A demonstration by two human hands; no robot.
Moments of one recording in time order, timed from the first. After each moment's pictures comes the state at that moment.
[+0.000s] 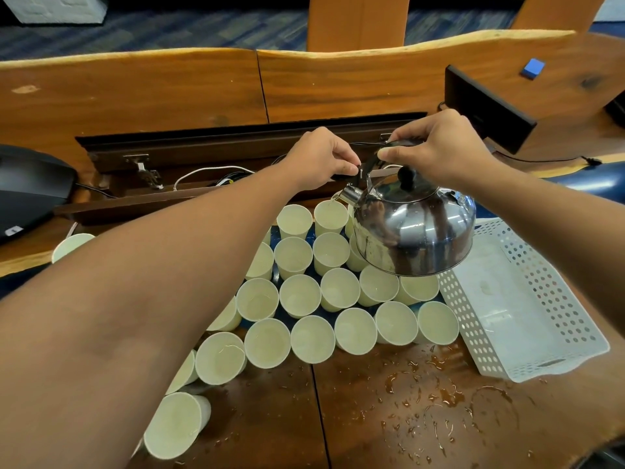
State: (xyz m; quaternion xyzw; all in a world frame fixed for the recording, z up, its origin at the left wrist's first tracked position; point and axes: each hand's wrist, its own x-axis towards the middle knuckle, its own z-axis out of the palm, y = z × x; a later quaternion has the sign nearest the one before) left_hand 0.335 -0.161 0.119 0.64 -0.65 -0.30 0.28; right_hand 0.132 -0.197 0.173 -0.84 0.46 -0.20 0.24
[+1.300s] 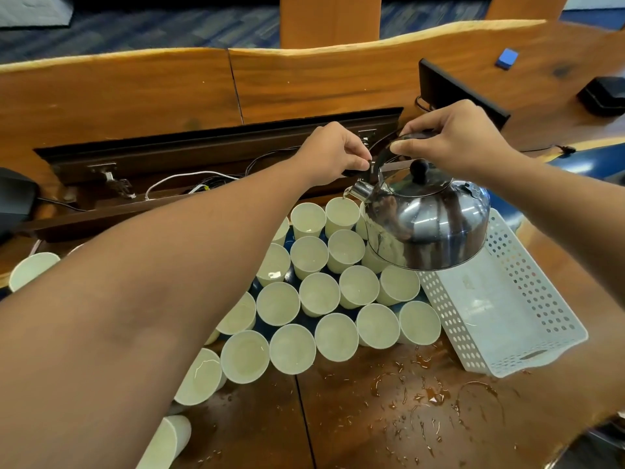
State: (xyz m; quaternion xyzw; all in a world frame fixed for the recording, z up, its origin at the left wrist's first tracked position) left_hand 0.287 -0.200 0.116 0.61 -0.68 -0.31 0.28; right_hand 0.081 -0.225 0.177 -0.83 0.47 -0.19 0.22
